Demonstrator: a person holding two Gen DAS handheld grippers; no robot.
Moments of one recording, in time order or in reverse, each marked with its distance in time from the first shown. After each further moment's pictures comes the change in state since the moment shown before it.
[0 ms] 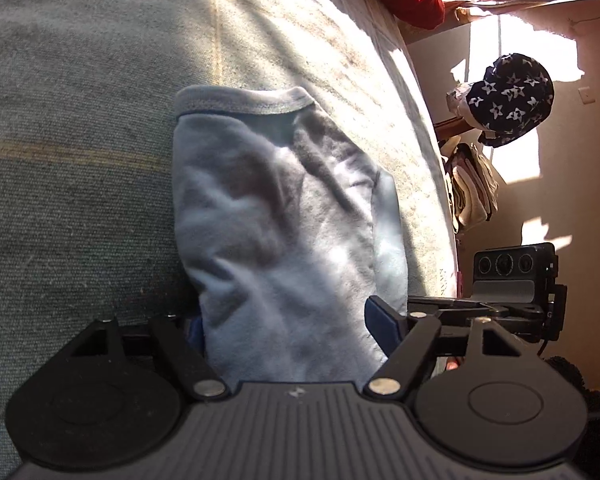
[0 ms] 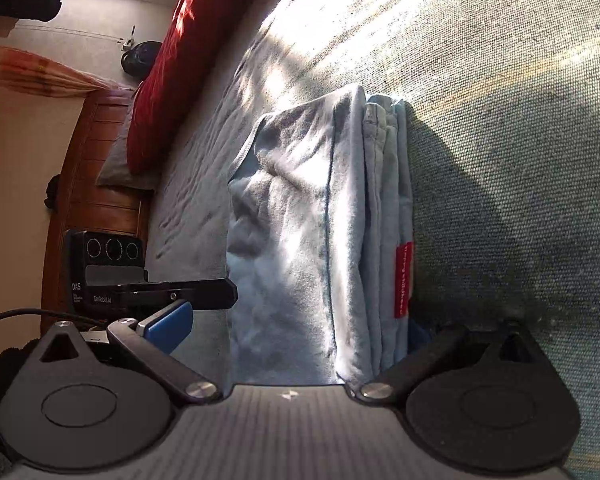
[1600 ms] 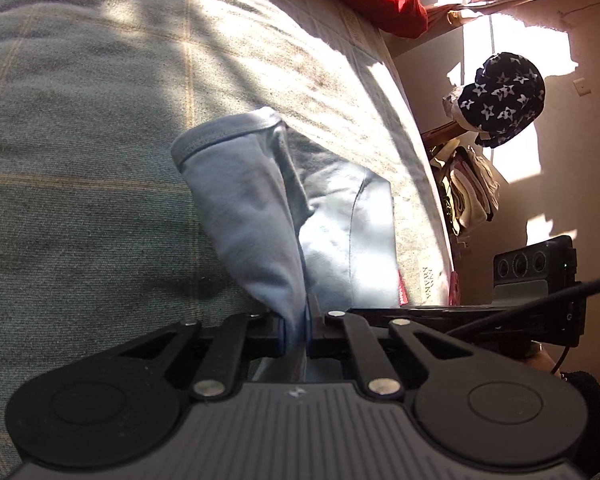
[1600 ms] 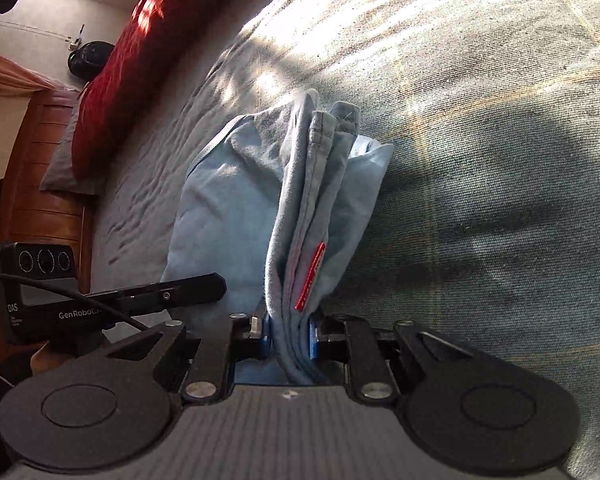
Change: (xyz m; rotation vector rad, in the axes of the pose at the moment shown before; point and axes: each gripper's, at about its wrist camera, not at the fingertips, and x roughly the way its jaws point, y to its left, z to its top) left arm -0.051 -0.046 -0.006 0.036 -0.041 0.039; right arm -0.012 0.074 -0.016 0.020 -0.008 -0.209
